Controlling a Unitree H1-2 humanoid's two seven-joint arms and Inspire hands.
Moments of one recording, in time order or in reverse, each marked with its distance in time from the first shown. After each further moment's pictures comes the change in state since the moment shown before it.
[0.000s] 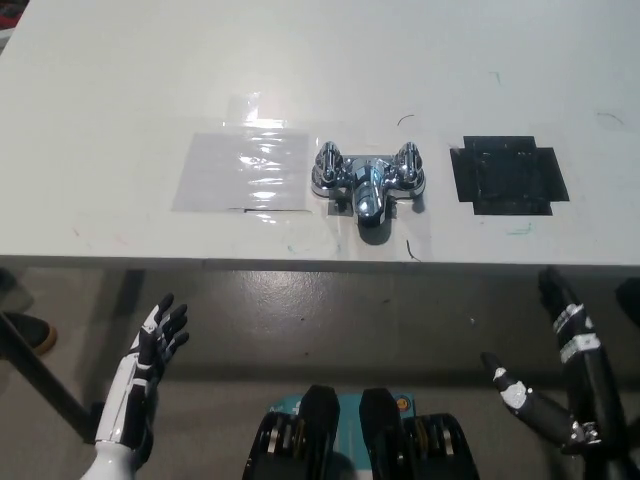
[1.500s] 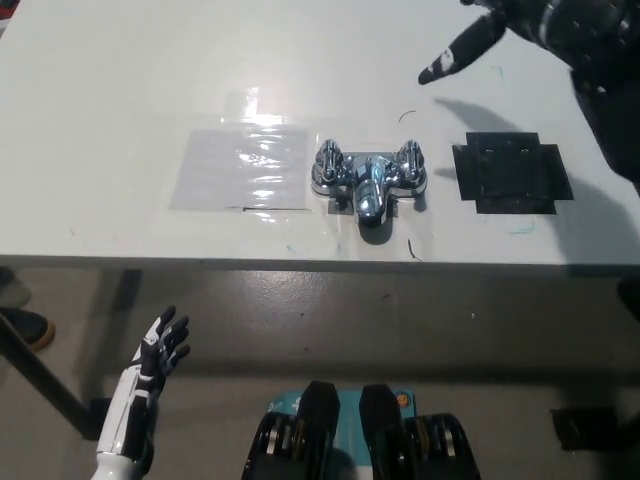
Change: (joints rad) left_arm 0.019 0.002 -0.007 0.000 0.007 0.002 0.000; right_arm -1.375 -0.236 0.344 1.056 -0.213 0.643 0.506
